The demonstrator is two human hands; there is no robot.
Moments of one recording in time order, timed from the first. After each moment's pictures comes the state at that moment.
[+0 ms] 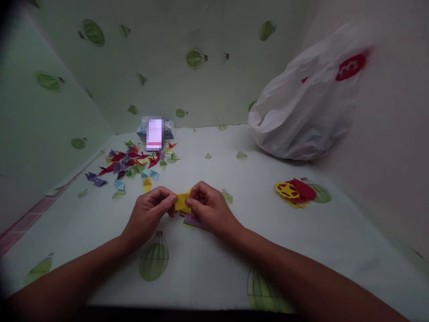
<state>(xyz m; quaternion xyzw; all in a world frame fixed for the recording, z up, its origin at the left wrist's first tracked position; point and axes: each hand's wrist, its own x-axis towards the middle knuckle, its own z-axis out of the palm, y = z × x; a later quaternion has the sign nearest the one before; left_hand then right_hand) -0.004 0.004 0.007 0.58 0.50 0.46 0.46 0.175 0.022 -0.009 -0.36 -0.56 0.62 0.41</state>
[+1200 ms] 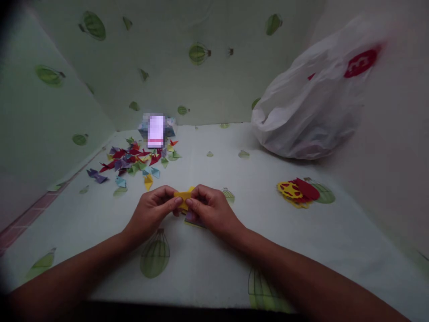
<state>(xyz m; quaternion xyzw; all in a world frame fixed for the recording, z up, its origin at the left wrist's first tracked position) -0.001 0.004 0.006 0.55 0.47 0.45 0.52 0.174 0.017 -0.007 -0.37 -0.60 0.59 0.40</state>
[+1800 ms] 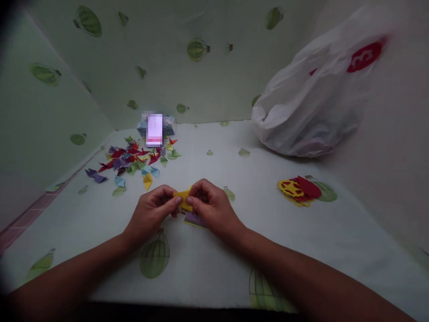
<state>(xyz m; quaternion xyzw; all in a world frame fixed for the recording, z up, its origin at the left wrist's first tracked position) 0.001 0.002 0.003 0.56 0.49 0.45 0.49 0.174 0.019 -0.011 -0.36 -0.57 0.58 0.45</state>
